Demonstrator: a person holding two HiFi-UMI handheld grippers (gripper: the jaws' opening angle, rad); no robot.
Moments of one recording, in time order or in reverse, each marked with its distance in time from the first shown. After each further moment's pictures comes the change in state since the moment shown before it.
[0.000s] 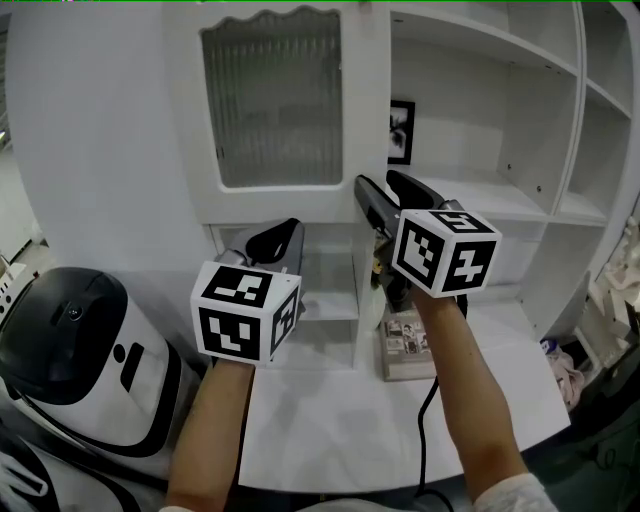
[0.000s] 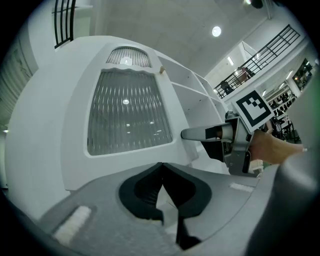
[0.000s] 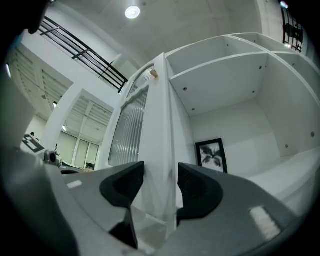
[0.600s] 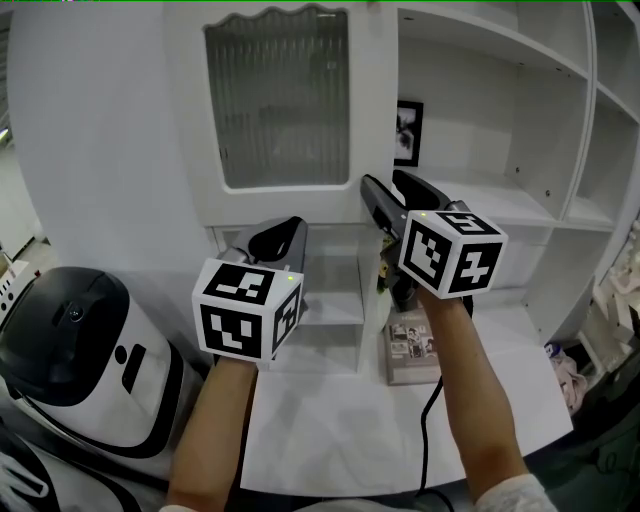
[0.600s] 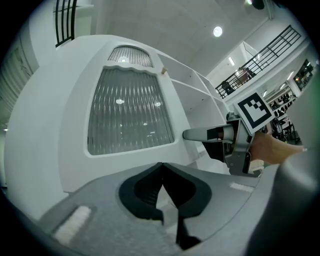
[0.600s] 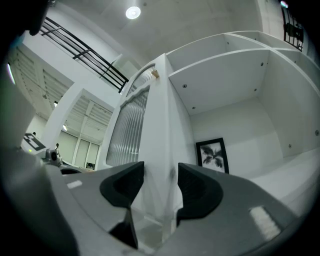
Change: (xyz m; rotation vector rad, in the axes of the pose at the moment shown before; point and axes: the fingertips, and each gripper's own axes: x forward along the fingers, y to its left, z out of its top) left arm 0.009 0.010 -0.001 -0.005 -0.001 0.005; right arm 0.011 -0.005 -0.002 -0.005 -0.006 0.008
